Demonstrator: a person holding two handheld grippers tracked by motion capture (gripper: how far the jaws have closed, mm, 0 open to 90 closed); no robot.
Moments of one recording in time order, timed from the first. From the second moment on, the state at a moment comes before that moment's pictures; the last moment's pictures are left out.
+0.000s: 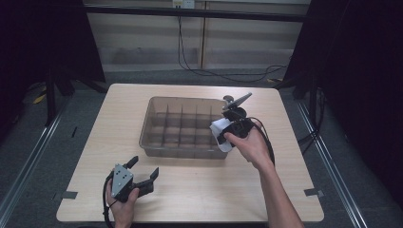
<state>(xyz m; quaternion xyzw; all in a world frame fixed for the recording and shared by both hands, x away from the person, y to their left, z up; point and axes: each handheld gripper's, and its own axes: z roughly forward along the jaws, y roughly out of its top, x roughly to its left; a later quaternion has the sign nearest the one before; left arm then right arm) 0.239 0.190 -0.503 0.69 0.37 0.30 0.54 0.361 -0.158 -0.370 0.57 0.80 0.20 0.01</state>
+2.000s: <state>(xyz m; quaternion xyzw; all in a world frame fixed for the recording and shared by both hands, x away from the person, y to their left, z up) 0.238 0.191 -0.503 0.69 0.37 0.30 0.55 0.400 -0.121 -0.419 0.58 0.81 0.06 0.02</state>
